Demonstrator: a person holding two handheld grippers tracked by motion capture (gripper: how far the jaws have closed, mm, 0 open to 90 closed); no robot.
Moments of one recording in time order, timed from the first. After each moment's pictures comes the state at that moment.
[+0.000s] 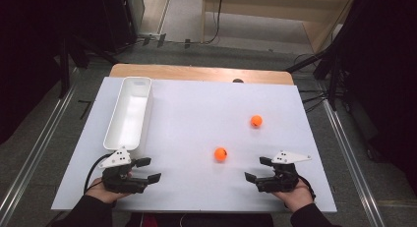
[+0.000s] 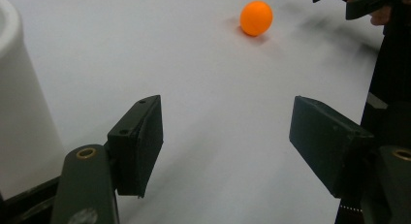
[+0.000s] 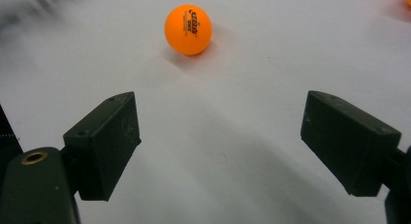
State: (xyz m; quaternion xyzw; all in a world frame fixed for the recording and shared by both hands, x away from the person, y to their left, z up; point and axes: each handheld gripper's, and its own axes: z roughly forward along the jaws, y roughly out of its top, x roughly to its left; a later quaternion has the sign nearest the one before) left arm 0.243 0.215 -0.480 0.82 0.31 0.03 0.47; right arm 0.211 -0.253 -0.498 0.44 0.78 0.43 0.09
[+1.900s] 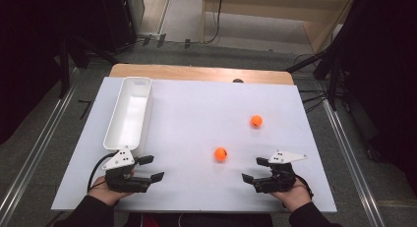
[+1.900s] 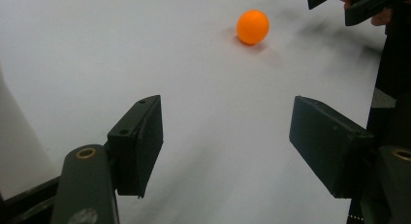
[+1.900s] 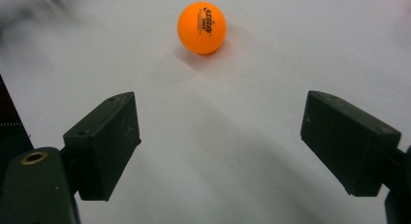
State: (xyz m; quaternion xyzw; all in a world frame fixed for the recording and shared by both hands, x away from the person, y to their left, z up) left arm 0.243 0.205 -0.476 0.83 0.29 0.05 0.48; right arm 0.212 -0.246 -0.497 0.43 0.79 0.43 0.07
